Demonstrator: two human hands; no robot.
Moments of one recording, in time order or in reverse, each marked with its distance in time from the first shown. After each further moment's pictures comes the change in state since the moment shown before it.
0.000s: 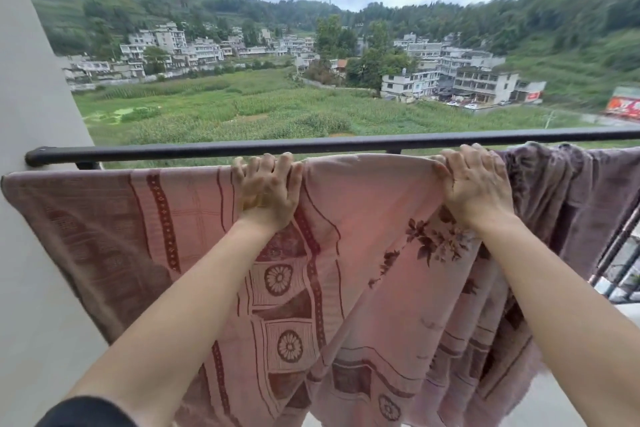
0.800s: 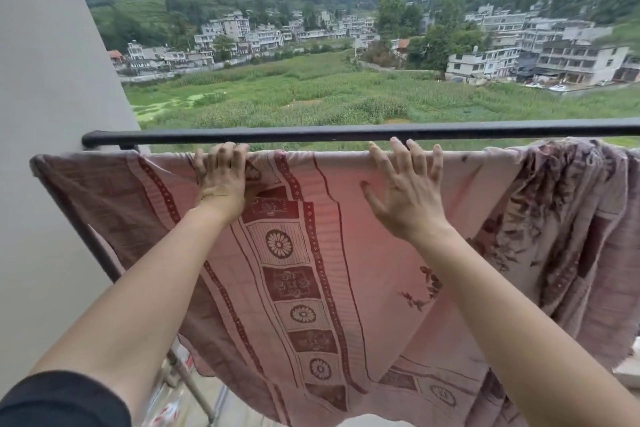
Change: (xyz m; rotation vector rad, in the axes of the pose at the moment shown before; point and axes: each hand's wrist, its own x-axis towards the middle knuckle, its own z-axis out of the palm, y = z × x) left_hand -0.039 -0.164 -0.035 0.322 -0.235 -0.120; right_hand -0.045 -0.189 0.023 0.186 0.003 -0.341
